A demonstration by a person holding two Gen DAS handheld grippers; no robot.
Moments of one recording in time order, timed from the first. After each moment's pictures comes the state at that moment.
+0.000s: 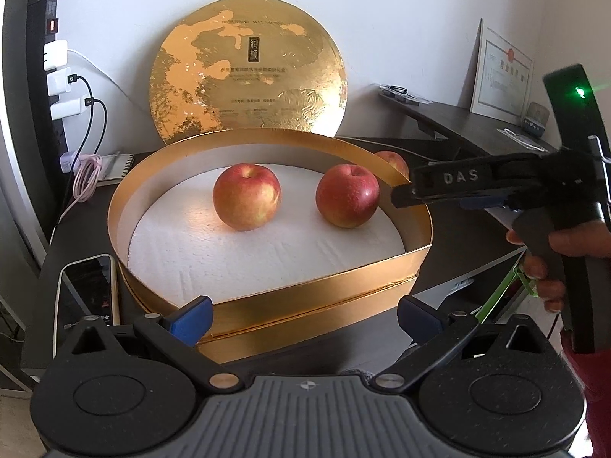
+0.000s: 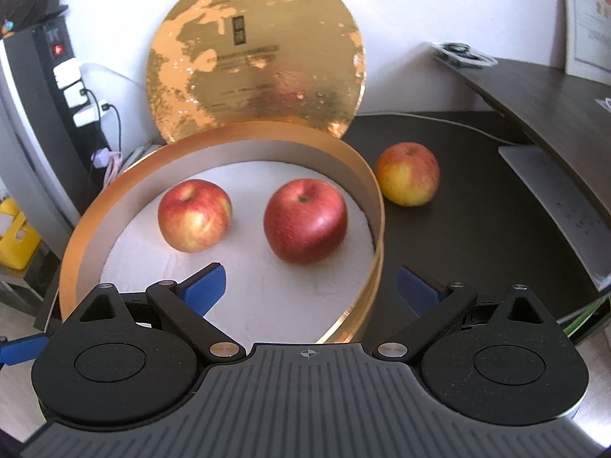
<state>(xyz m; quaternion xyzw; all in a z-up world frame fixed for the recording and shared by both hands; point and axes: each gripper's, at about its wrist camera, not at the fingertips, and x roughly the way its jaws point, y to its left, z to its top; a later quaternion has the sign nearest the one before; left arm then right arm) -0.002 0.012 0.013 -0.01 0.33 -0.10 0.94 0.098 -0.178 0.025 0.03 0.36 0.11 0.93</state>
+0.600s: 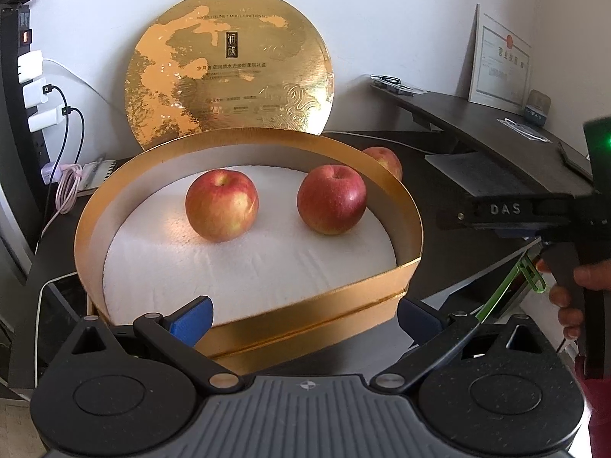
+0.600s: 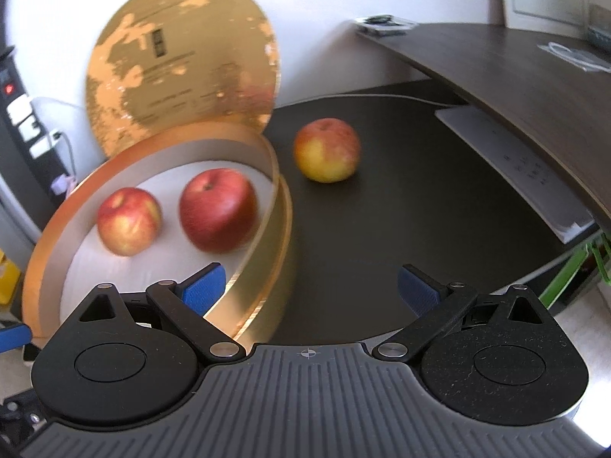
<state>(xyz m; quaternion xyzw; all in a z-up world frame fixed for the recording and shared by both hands) 0.029 -0.019 0.014 0.00 0.34 -0.10 0.93 0.099 -0.251 0.001 0.09 0.37 0.05 0.92</state>
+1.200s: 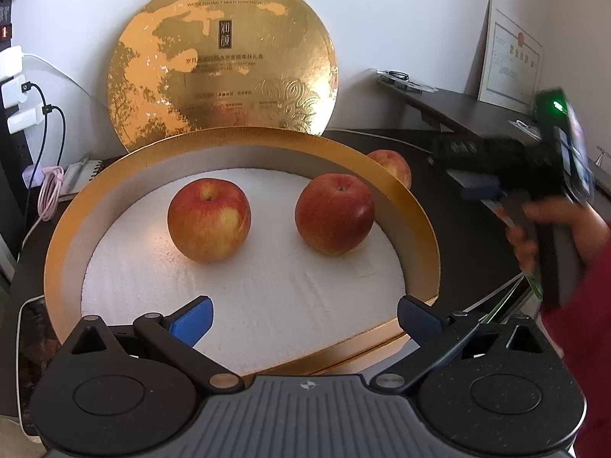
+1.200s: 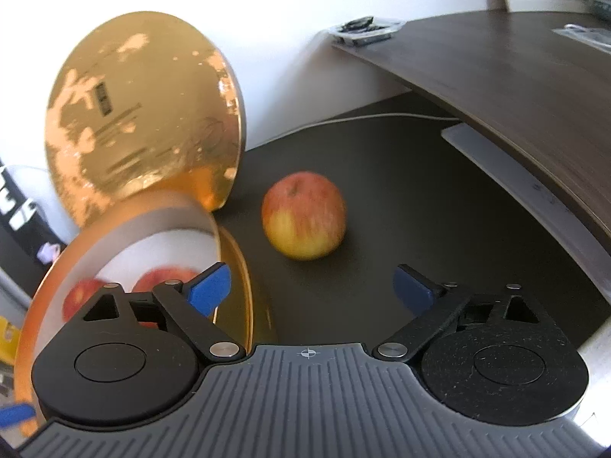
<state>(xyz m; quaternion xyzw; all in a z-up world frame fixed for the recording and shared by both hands) 0.076 -0.024 0.007 -0.01 0.36 -0.10 0.93 0.225 -0.283 -0.010 0.15 0.36 0.06 0.92</state>
